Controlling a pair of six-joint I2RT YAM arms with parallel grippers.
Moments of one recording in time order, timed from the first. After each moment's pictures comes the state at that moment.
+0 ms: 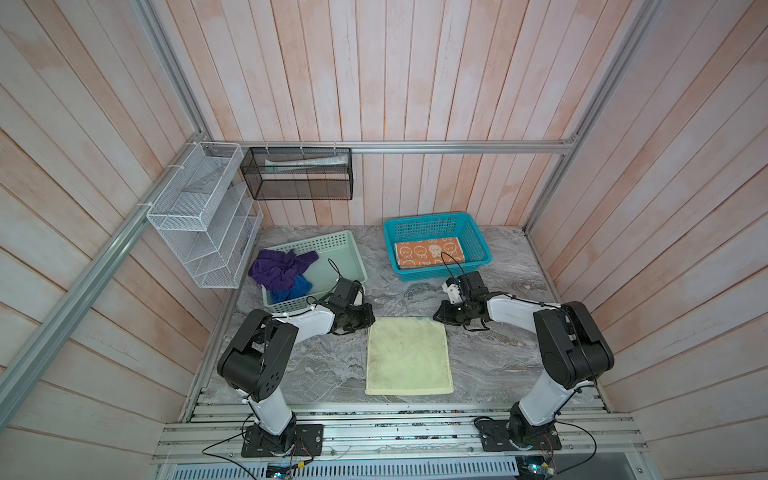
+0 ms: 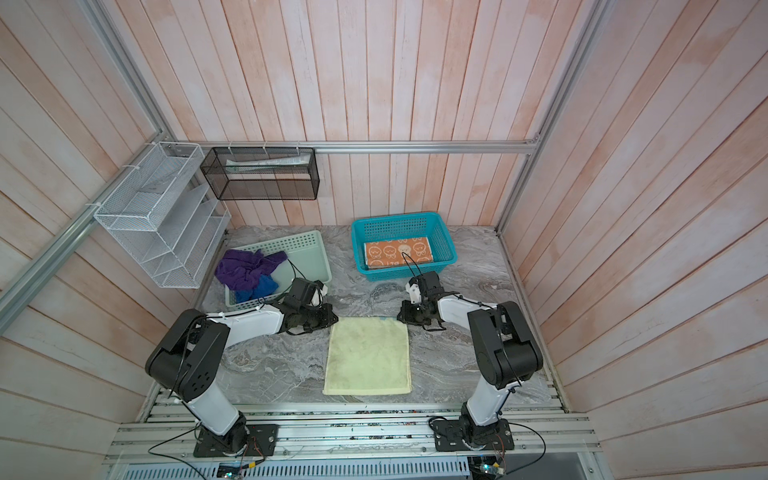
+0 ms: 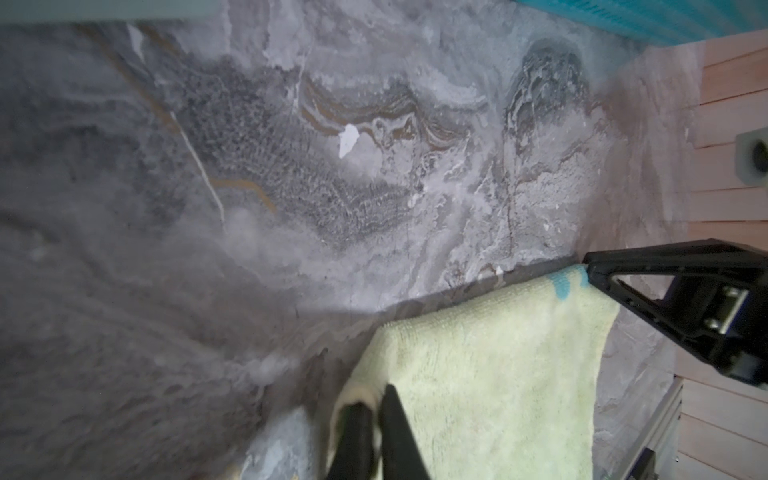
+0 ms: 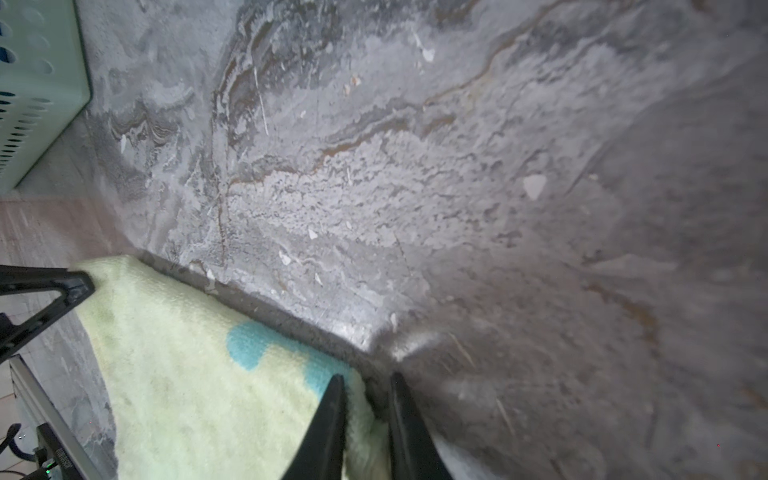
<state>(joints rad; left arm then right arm) -0.46 1.72 0.87 -0.11 0.36 -0.57 0.33 1.72 0.88 -0.27 -0.41 0.36</state>
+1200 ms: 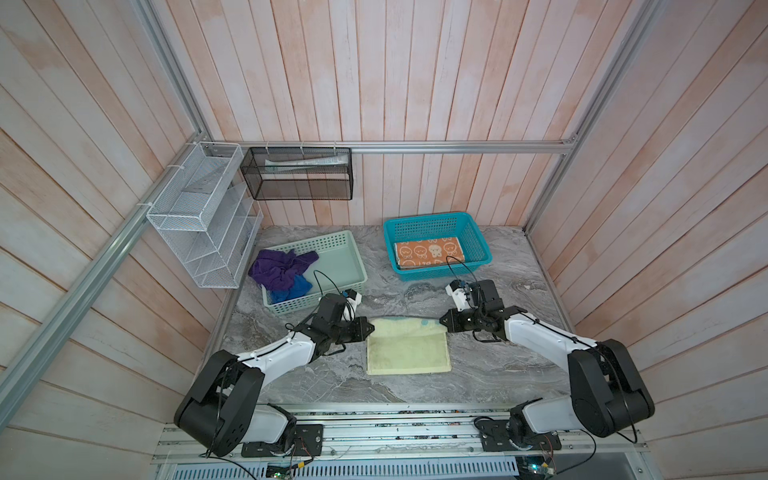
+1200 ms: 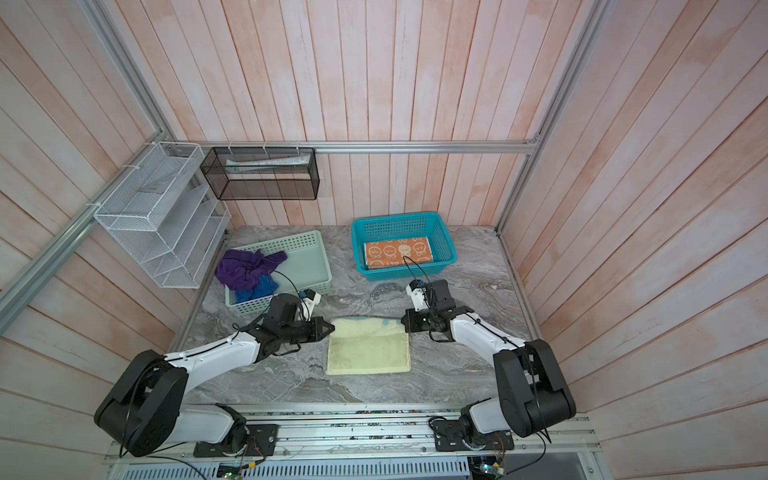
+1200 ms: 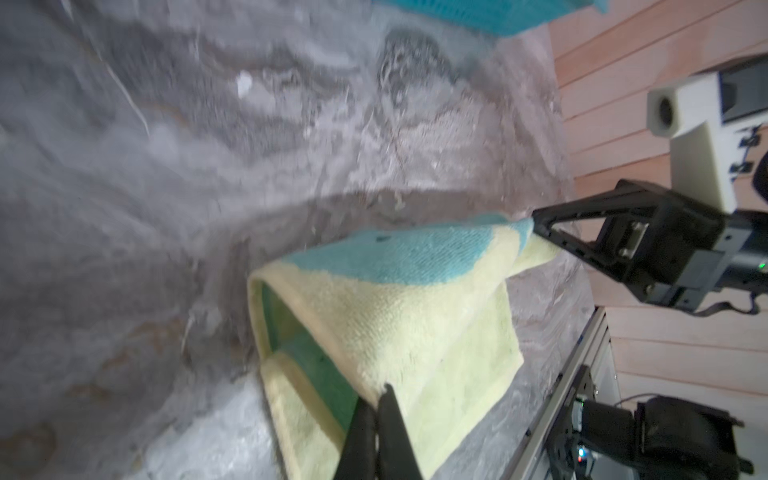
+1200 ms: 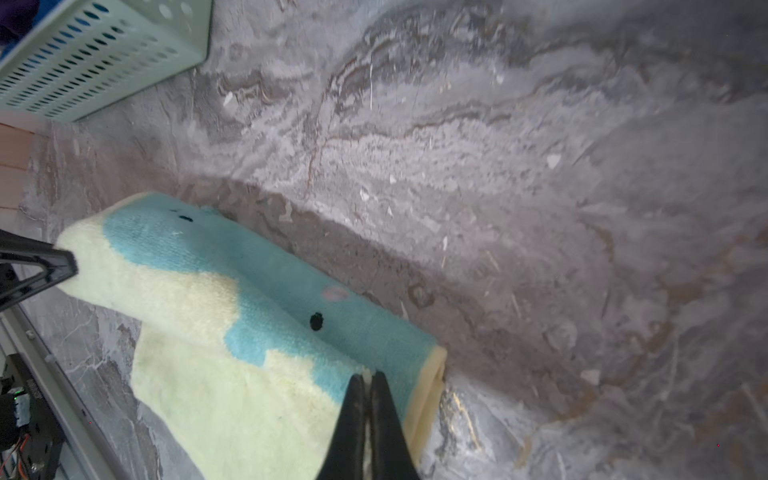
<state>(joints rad) -0.49 1.39 0.55 0.06 0.46 -0.58 0.35 1.42 0.68 -0.23 -0.40 0.24</state>
